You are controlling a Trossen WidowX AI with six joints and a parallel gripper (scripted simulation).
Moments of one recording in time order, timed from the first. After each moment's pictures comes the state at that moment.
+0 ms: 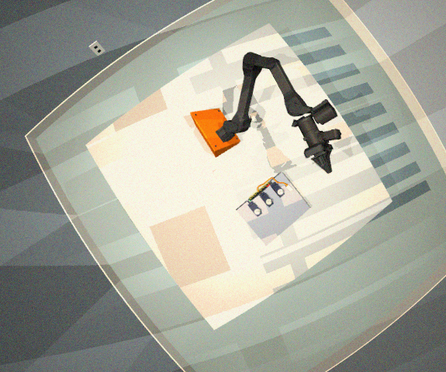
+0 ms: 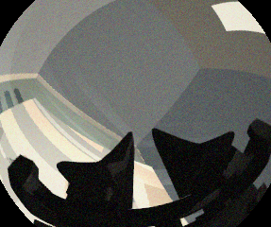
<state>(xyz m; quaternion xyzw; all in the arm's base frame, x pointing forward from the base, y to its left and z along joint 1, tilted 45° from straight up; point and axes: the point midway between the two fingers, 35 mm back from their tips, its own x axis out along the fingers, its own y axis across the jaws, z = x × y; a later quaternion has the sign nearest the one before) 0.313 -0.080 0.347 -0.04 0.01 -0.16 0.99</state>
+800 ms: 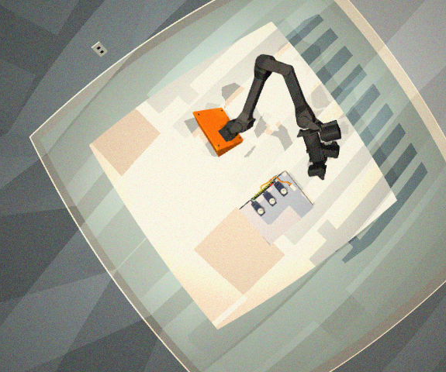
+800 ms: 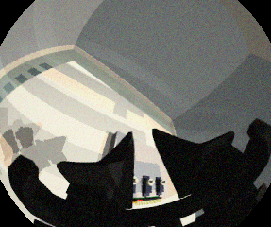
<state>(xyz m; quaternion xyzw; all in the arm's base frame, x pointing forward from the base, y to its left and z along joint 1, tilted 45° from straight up) 0.360 0.013 0.274 -0.01 0.15 0.07 0.99</state>
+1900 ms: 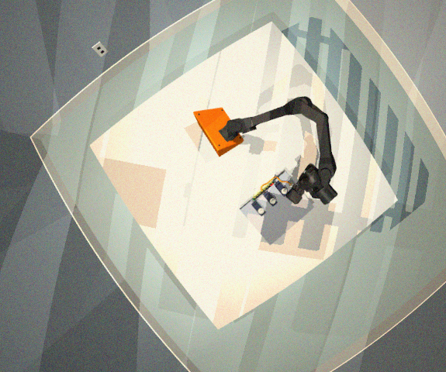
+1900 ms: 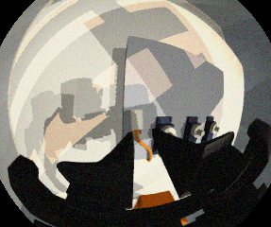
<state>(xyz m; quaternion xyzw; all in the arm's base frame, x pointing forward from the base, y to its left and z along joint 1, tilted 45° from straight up) 0.391 0.050 0.134 0.17 0.56 0.28 0.76</state>
